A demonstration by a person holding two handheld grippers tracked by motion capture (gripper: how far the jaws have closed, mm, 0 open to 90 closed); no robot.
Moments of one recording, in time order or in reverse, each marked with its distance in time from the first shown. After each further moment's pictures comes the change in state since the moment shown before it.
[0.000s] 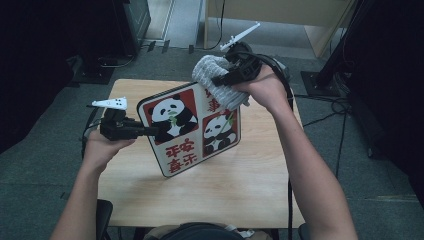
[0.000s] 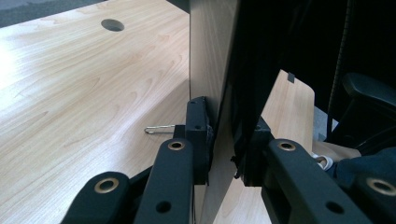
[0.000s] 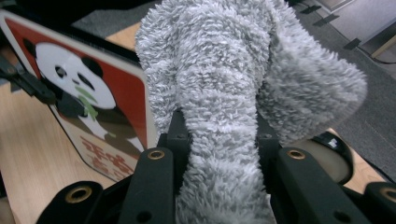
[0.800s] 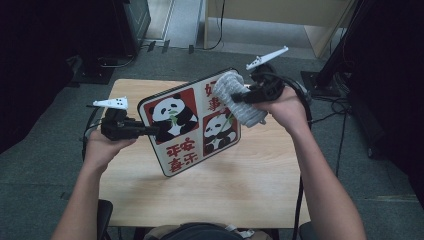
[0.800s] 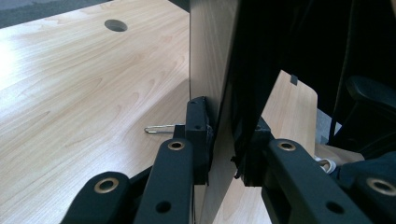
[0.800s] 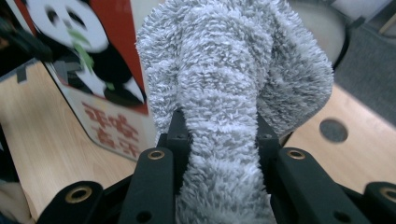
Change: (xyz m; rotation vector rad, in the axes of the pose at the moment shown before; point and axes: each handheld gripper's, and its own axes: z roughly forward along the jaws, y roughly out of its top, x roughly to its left) left arm -0.002 0.001 0.002 0.001 0.015 -0.003; right arm -0.012 -0.063 -0.019 -0.034 0.017 0.089
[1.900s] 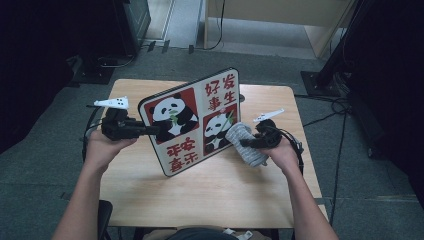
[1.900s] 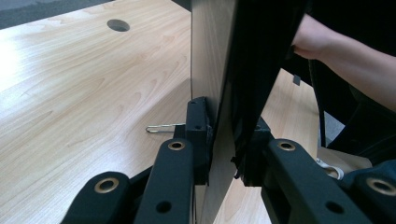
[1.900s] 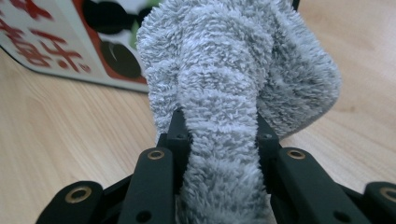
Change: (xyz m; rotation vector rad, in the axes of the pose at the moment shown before) left arm -0.001 0.001 0.001 0.001 0.012 -0.001; right arm -0.037 -0.165 0.098 0.082 0.048 0.165
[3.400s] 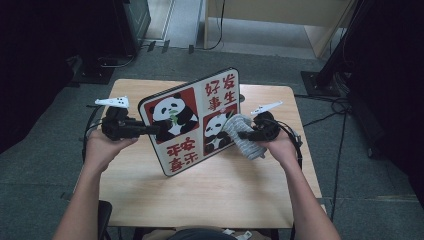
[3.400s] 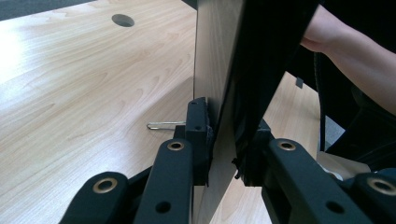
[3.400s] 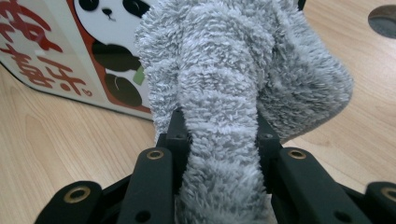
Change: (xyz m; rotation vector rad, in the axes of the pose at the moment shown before) left arm -0.001 0.002 0.000 0.009 0.016 -0.039; right arm 0.005 0.024 -0.006 -0.021 -0.039 -0.055
